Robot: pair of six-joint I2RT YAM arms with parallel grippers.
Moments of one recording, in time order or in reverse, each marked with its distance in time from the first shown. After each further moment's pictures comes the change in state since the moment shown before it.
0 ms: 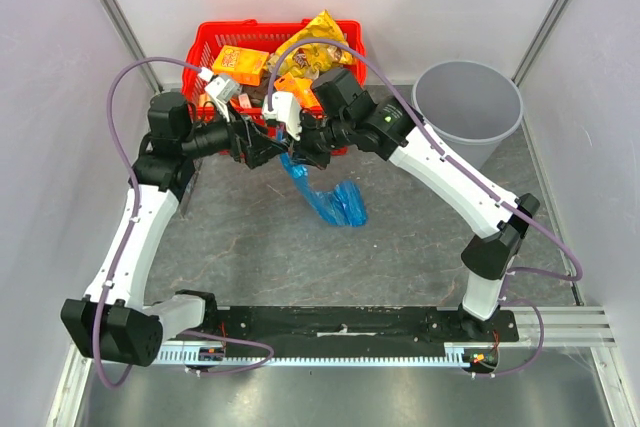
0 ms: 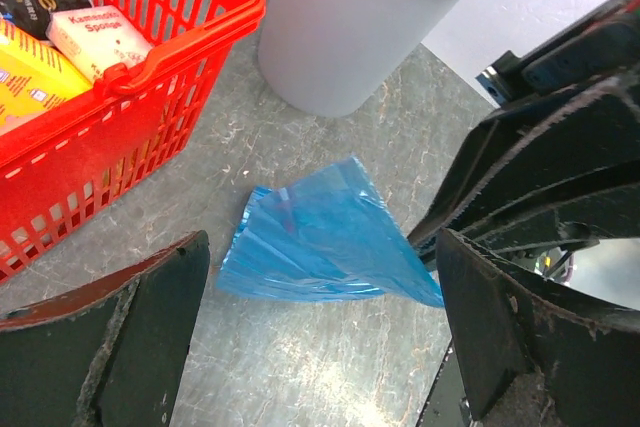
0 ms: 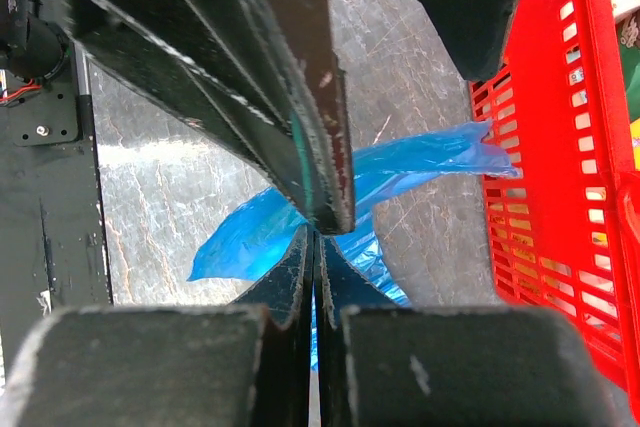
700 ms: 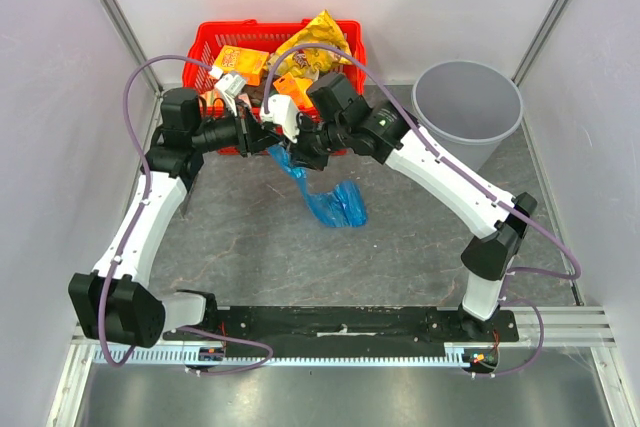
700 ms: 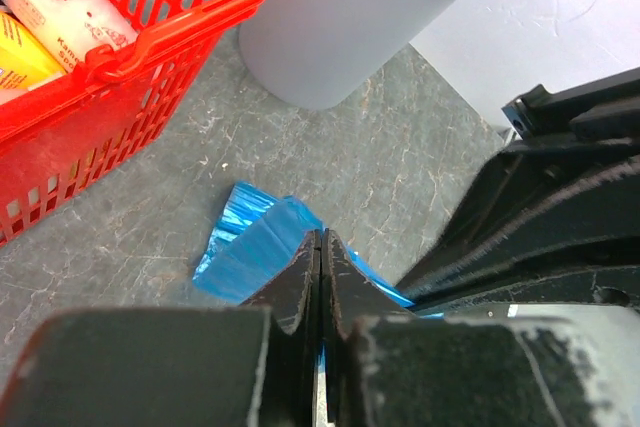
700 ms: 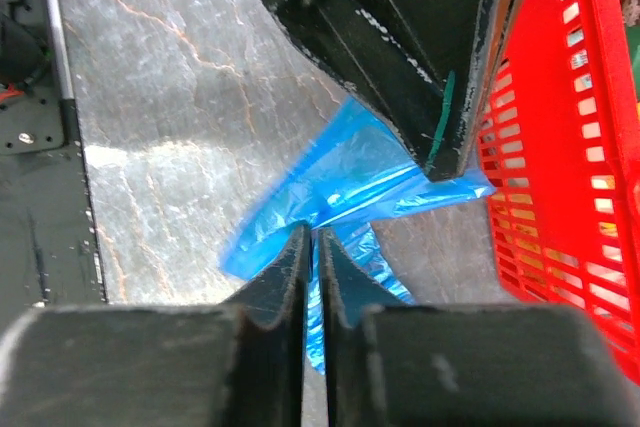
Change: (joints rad) left arm -0.010 0.101 -0.004 0.057 0.023 -0.074; right arm 0.011 0.000 -0.035 0.037 0.042 0.029
